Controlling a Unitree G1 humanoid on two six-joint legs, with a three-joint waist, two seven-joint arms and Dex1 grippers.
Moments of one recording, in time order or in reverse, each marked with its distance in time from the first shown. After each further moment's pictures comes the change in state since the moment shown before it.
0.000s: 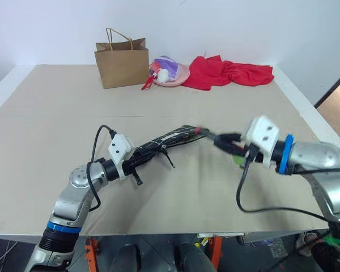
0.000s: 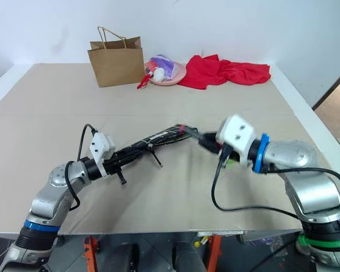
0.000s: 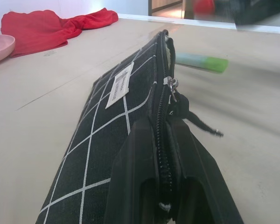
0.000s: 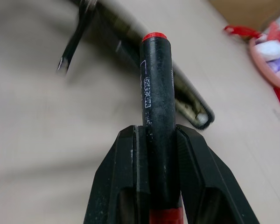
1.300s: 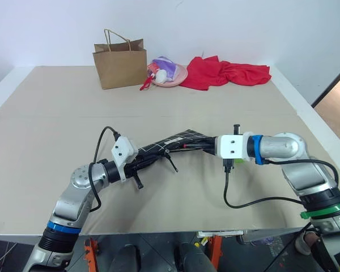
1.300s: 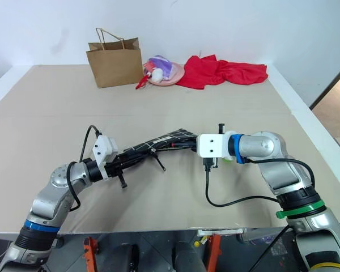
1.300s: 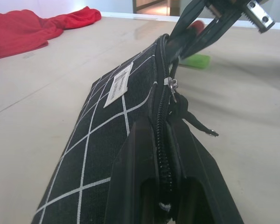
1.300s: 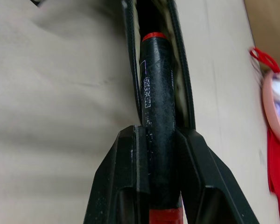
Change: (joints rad) left arm 0.000 0.017 -0.028 0.001 0.003 -0.008 -0.040; right arm -0.272 0.123 0.264 0.364 -0.346 -0.437 0.097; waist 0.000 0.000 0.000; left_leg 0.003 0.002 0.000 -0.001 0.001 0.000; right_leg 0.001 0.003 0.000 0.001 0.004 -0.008
